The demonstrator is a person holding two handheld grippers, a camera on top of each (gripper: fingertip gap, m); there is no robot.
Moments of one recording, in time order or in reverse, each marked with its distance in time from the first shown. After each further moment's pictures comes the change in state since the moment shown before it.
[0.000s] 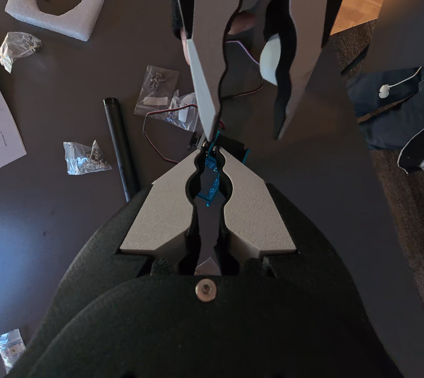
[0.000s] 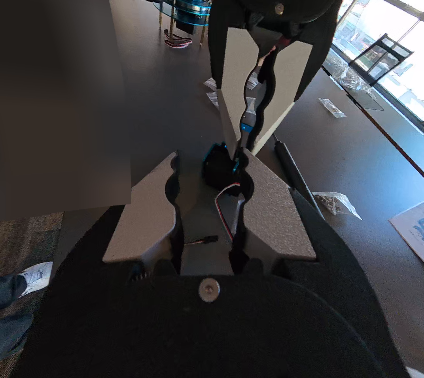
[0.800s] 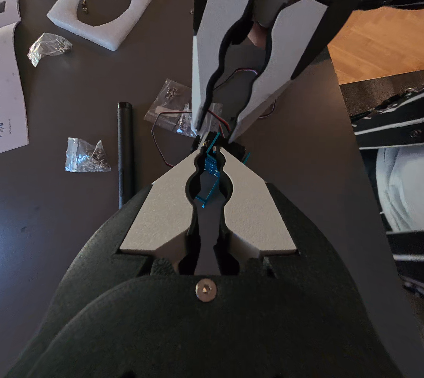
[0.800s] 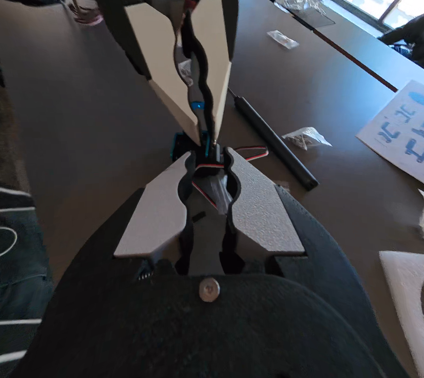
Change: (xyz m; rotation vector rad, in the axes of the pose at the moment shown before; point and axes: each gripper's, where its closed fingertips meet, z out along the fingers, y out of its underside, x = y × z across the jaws) left arm -0.008 -0.009 0.007 0.144 -0.068 -0.129; right arm 0.035 0.023 -0.010 -0.181 0.254 0.256
